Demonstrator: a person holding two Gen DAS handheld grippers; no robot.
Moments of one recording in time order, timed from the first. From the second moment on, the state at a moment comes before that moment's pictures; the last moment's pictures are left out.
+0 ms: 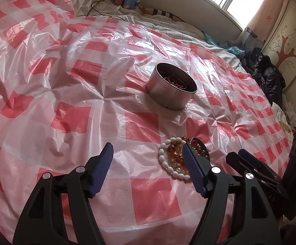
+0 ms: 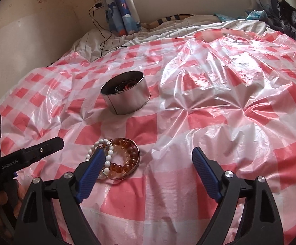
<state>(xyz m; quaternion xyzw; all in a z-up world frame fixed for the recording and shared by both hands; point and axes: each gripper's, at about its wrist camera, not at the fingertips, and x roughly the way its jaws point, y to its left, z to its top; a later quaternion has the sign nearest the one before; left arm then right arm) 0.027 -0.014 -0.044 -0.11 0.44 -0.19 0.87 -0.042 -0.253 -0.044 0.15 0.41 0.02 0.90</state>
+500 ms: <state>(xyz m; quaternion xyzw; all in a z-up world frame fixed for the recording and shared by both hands) 0.039 -0.013 -0.057 -0.15 0.46 -0.19 0.85 -0.036 -0.264 -0.048 0.19 0.41 0.02 0.89</state>
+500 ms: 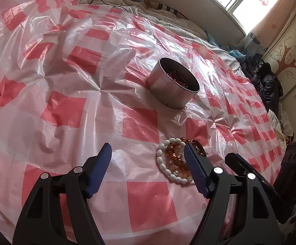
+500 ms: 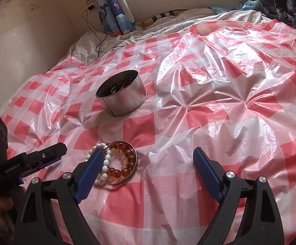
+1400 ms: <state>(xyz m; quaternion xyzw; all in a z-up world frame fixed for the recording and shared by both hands) 0.045 -0.002 -0.062 -0.16 0.47 -0.18 0.85 -0.001 -0.236 -0.065 0.21 0.44 0.11 0.87</state>
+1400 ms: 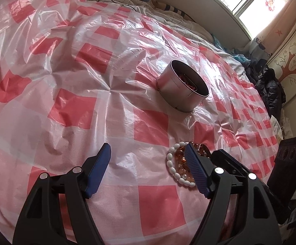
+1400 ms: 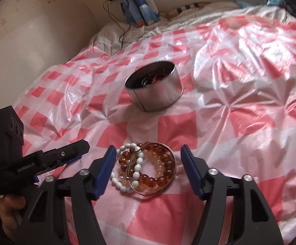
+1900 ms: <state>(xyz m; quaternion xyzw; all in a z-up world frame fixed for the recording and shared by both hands) 0.051 -0.024 -0.068 -0.11 0.47 -0.18 0.86 0.000 -0.251 -0.082 0.24 0.47 0.09 0.85</state>
